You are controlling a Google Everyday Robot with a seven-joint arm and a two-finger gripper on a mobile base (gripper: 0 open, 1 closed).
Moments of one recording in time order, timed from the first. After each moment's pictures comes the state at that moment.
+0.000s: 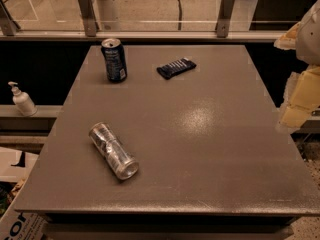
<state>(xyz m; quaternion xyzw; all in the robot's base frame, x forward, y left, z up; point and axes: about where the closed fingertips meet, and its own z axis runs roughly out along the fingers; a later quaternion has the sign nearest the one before) 0.438 -0.217 0.976 -0.60 0.78 -0.03 0.16</state>
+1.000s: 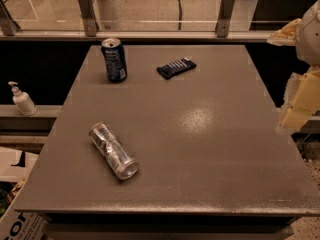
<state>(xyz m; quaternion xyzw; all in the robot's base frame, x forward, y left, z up) 0.434 -0.202 0.983 -0.64 0.74 -0.03 0.19</state>
